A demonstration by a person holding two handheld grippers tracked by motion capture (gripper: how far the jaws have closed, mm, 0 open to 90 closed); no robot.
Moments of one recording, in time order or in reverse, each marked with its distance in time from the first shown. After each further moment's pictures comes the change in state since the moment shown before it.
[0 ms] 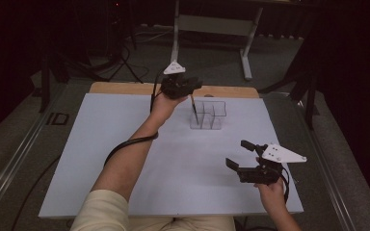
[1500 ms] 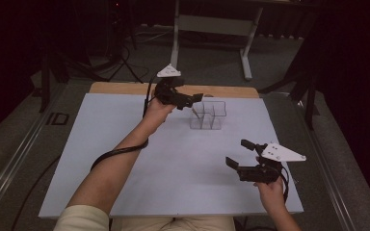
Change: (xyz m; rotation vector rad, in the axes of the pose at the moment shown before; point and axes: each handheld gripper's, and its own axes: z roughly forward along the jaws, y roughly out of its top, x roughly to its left) left arm -0.024 0.002 -0.035 0.050 -0.011 -0.024; right arm -0.002 0.000 0.002 0.003 -0.012 0.008
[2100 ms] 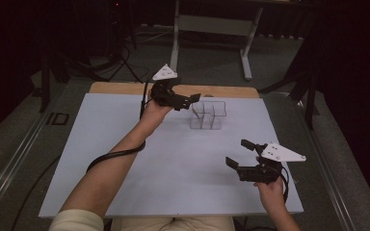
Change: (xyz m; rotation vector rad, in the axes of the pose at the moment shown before) left arm -0.007 0.000 -0.016 -0.045 0.028 0.046; right arm 0.001 0.000 0.000 0.000 -0.005 0.000
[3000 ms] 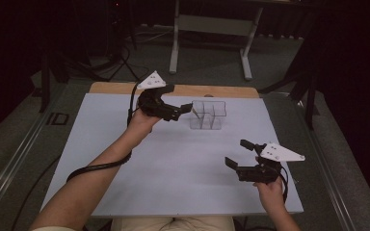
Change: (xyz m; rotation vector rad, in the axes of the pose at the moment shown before) left arm -0.021 -0.005 -0.049 -0.012 -0.064 0.020; right arm 0.001 0.000 0.001 0.006 0.004 -0.003
